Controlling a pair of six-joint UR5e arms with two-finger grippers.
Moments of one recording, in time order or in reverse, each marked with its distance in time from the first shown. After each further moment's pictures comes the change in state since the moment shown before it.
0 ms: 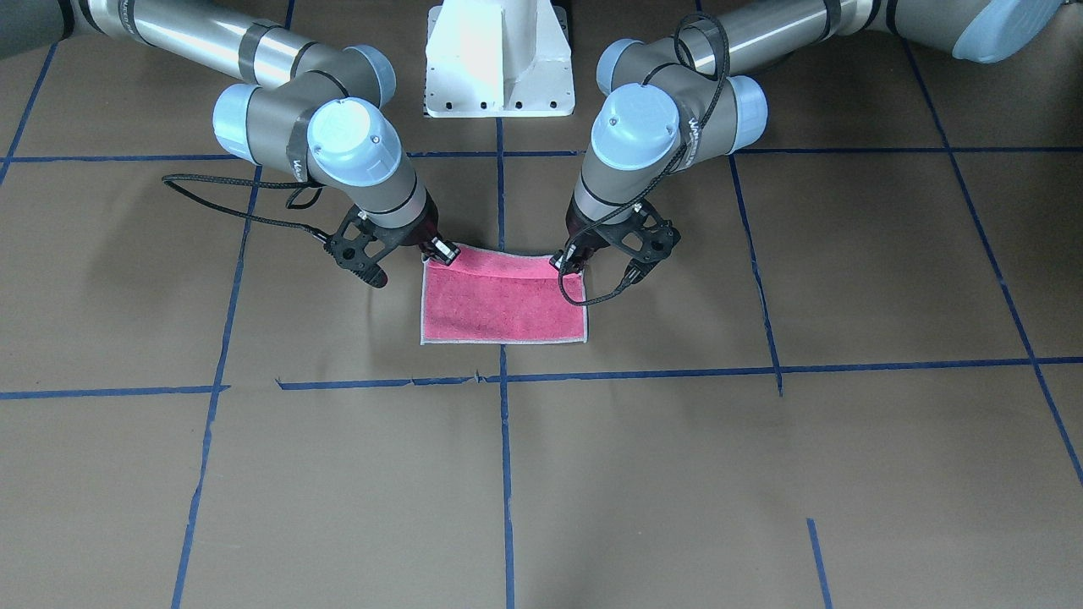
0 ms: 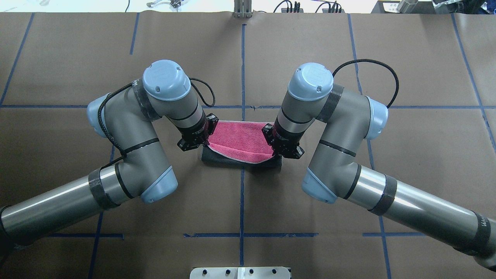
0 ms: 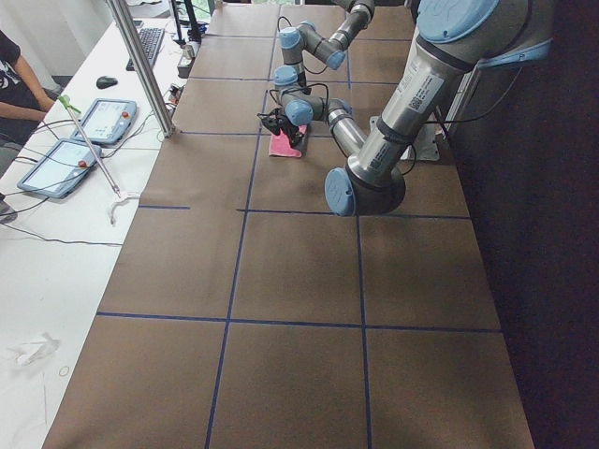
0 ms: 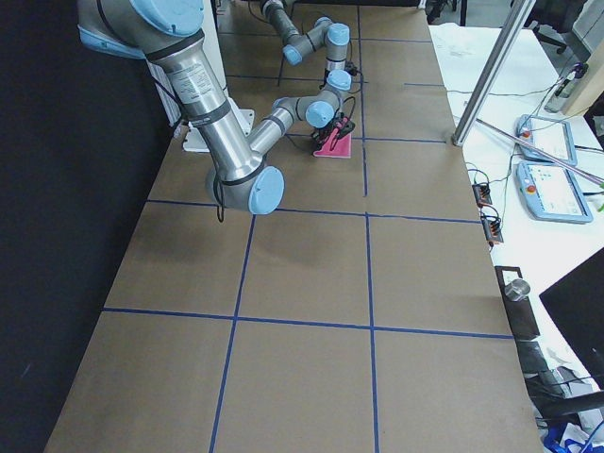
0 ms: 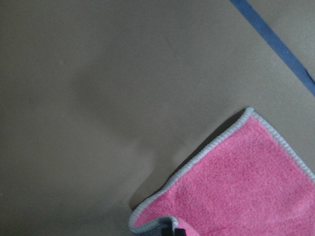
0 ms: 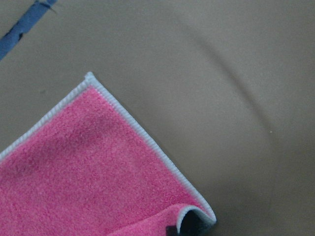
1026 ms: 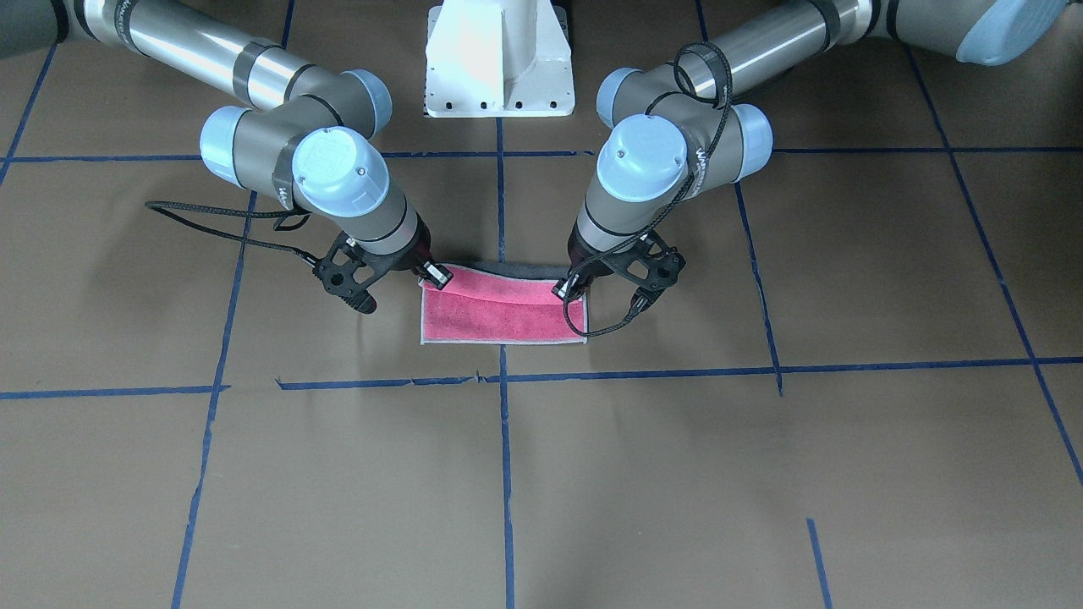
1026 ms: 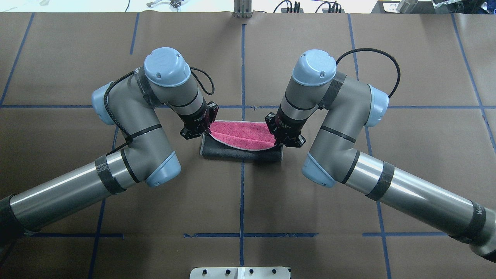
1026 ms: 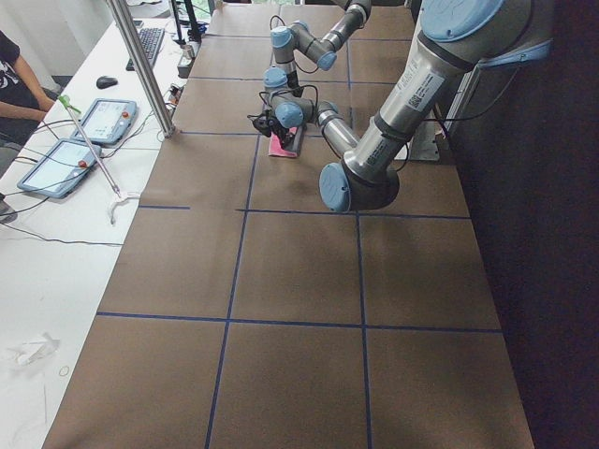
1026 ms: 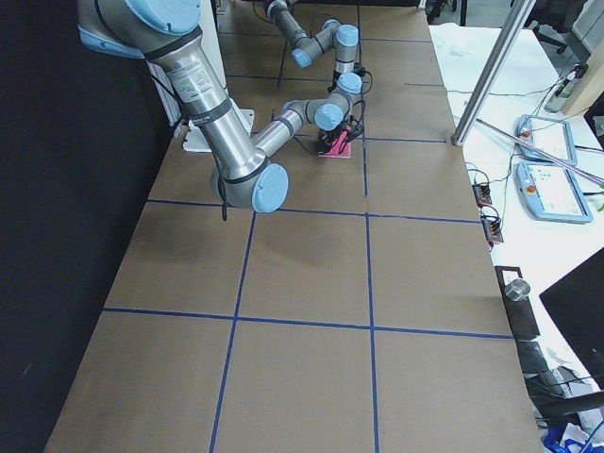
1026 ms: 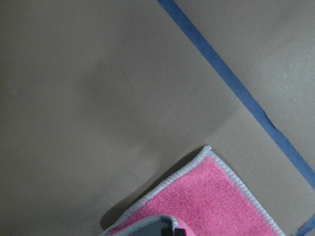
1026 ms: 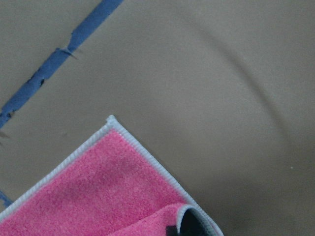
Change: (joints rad) left arm -0.034 -0.037 0.089 -0.069 -0.021 -0.034; right arm 0.041 0.025 -0.086 0.061 0.028 -0.006
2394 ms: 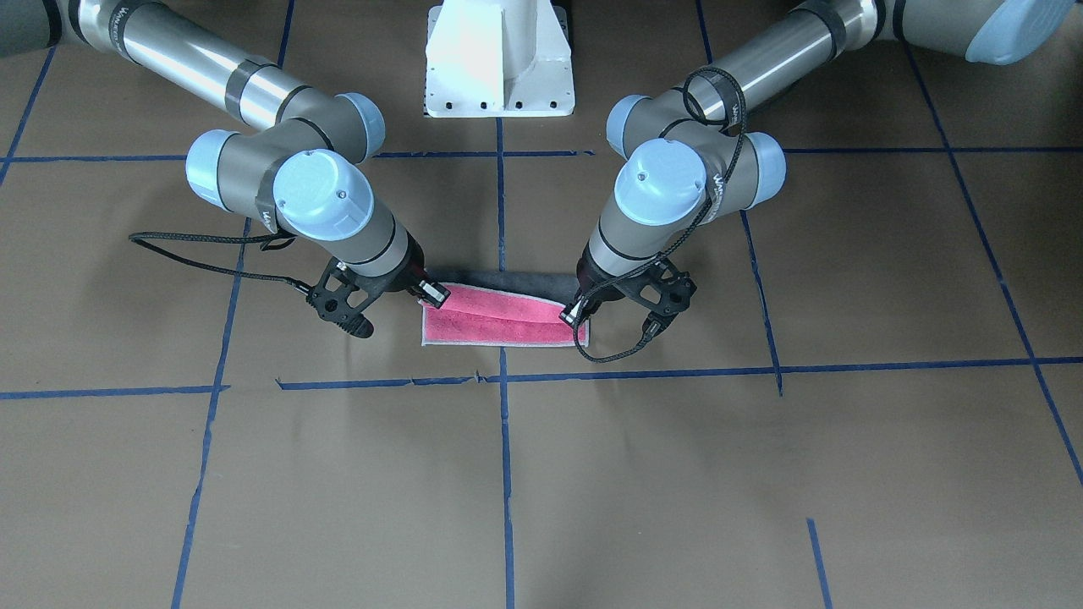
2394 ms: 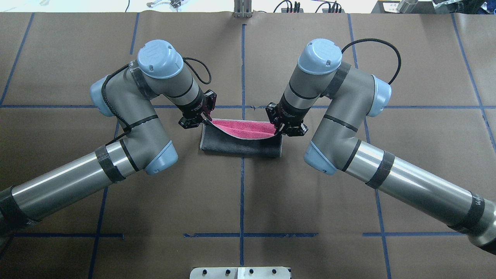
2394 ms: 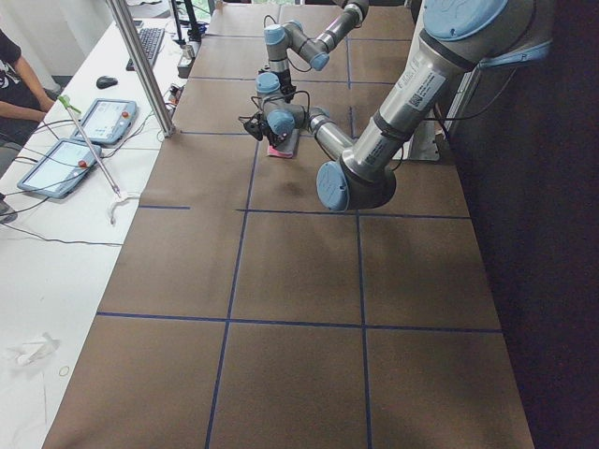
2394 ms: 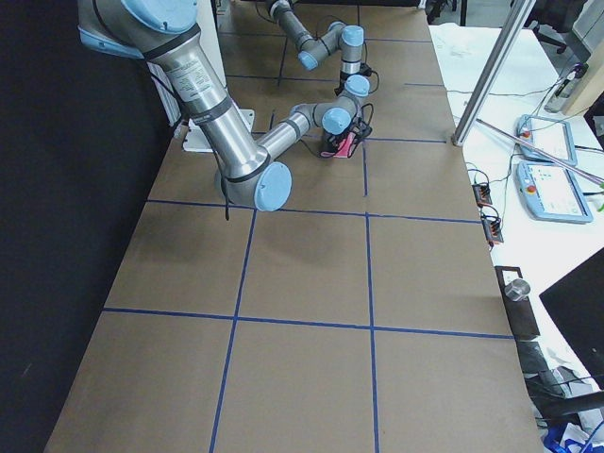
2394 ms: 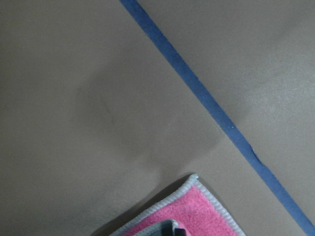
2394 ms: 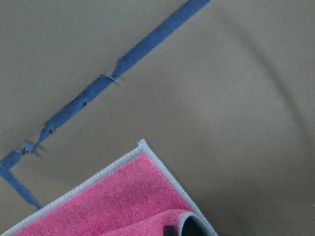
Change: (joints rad) left arm -0.038 -0.009 0.088 -0.153 0.005 -0.006; right arm 0.042 0.015 -0.047 0.055 0.019 -0.123
